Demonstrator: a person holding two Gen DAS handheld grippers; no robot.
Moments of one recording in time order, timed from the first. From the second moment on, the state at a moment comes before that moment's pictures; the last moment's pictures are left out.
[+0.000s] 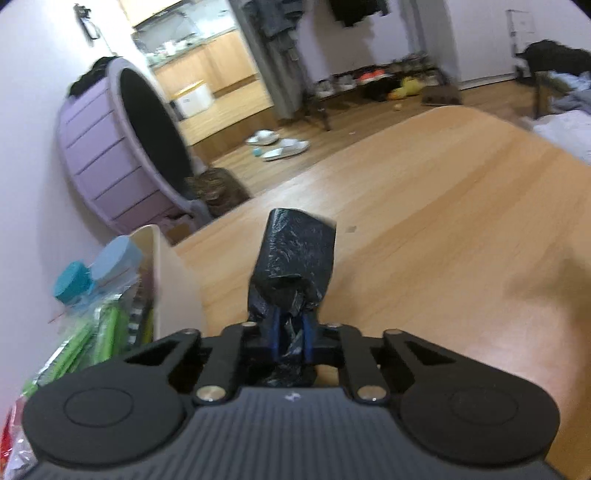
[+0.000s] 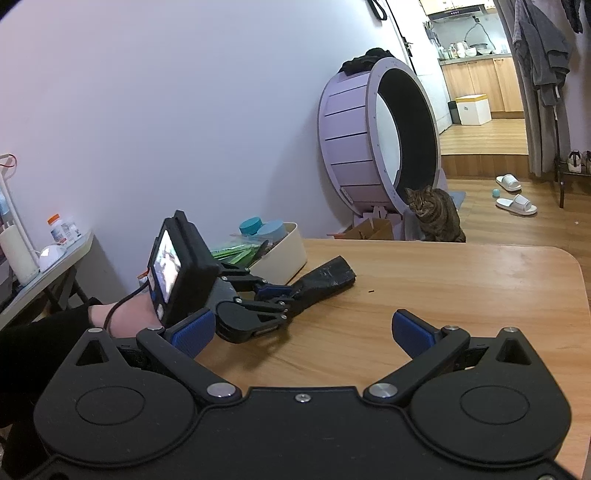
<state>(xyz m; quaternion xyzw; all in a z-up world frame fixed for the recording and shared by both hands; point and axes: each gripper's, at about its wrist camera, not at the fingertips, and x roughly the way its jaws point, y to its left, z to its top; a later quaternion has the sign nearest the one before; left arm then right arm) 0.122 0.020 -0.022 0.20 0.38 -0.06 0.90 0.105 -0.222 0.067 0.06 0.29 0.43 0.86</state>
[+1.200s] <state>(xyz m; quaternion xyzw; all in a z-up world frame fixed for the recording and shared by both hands) 0.128 0.027 -0.023 0.18 0.43 -0.05 0.89 0.103 -0.223 0.068 0.06 0.29 0.43 0.85</state>
